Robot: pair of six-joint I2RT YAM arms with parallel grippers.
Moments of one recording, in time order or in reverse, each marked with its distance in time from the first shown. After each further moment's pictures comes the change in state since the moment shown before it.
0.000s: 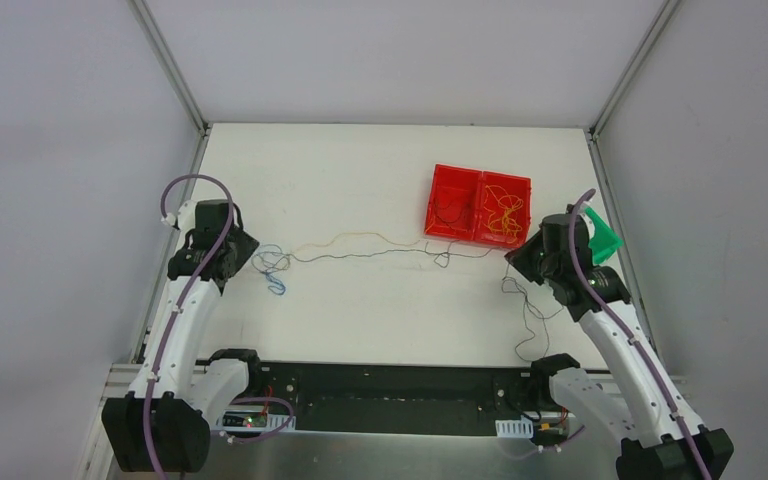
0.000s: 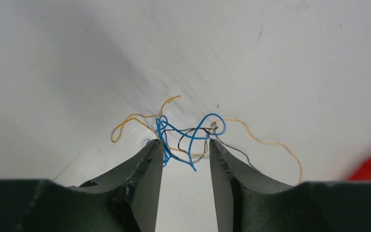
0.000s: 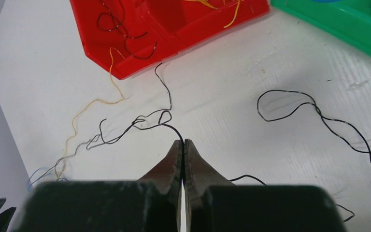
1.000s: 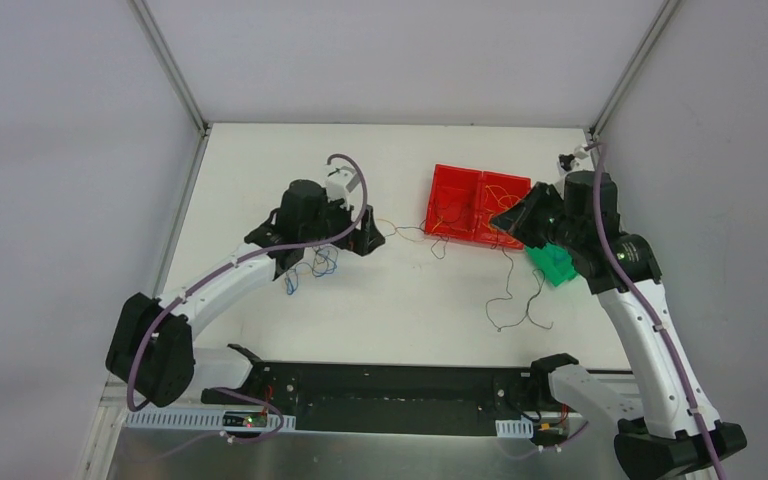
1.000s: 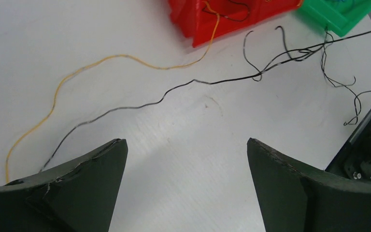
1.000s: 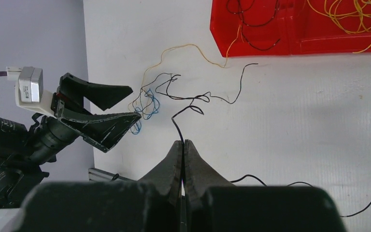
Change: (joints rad) left arm -0.513 0.324 0.043 0.600 0.566 0.555; right arm 0.004 0.121 0.394 -0.093 -0.340 -0.157
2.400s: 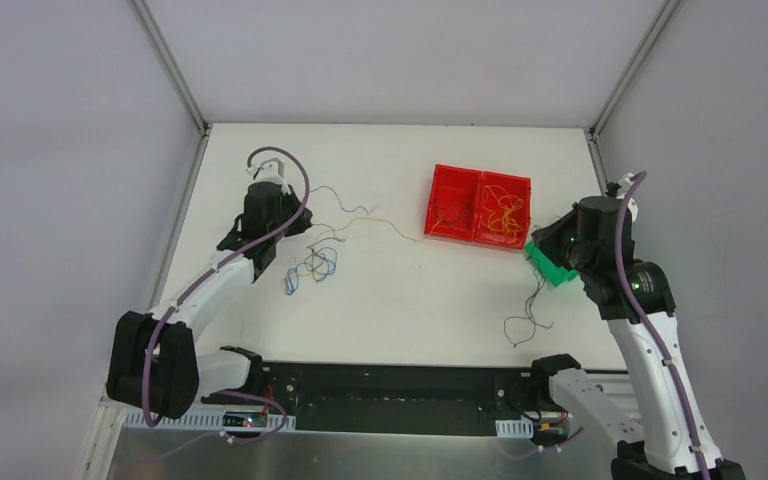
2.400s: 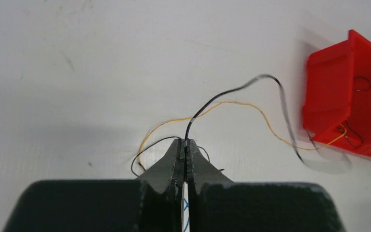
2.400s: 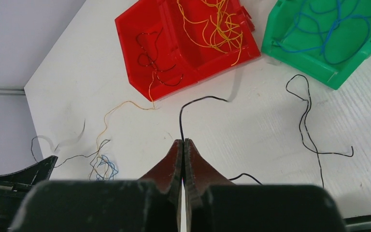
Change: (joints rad) left arm 0.245 -0.028 -0.116 0.146 -0.283 -0.187; right arm -0.050 -0.124 -0.058 -0.130 0.384 0.105
